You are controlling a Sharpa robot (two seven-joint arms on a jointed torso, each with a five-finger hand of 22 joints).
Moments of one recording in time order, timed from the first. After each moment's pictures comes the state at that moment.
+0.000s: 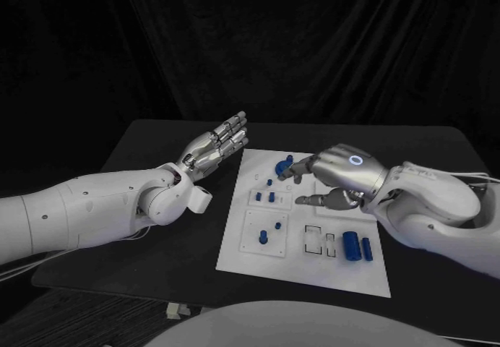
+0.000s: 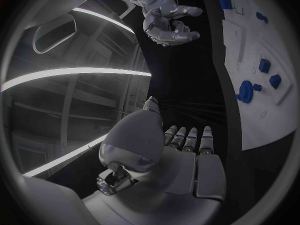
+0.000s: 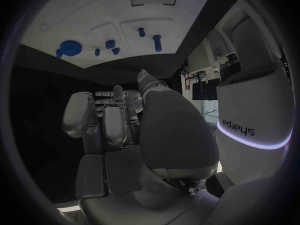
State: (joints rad) left arm 1.15 -0.85 -0.21 1.45 -0.16 -0.05 0.68; left_hand 1.32 0.27 -0.28 0.29 0.30 0.02 -0.04 0.00 0.00 0.00 0.03 0.00 0.00 0.00 0.06 0.00 0.00 0.12 0.00 0.13 0.00 0.00; right arm 1.30 -0.94 -0.20 1.86 -1.77 -0.41 0.00; right_hand 1.50 -0.17 0.20 0.29 0.14 0.66 0.05 0.35 0.16 0.86 0.08 0.56 0.31 1.43 0.00 1.36 1.13 0.08 1.40 0.10 1.15 1.31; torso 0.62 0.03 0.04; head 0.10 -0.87
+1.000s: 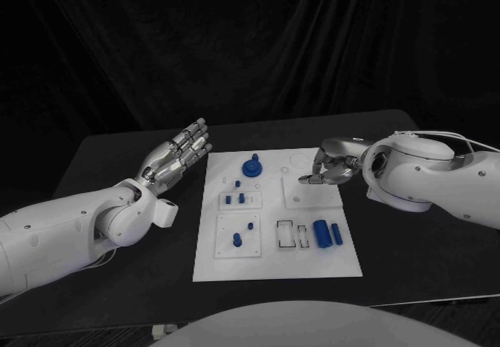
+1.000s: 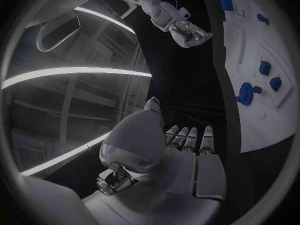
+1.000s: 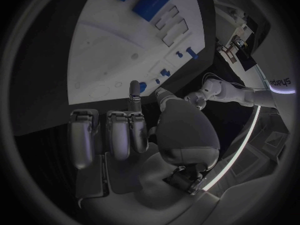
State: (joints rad) left arm 1.15 -0.85 -0.21 1.45 -0.16 -0.03 0.68; left_hand 1.36 0.27 -0.27 0.29 0.39 0.03 0.00 0.00 0.01 0.00 0.09 0.01 0.00 0.00 0.07 0.00 0.00 0.14 0.00 0.15 0.00 0.00; right arm 1.34 -1.05 -0.21 1.80 -1.38 -0.08 -0.43; right_hand 1.04 -0.09 0.13 0.29 0.25 1.11 0.03 0.38 0.22 1.47 -0.04 1.55 1.31 1.47 -0.10 1.55 1.31 0.02 1.47 0.01 1.54 1.31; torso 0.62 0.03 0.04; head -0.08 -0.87
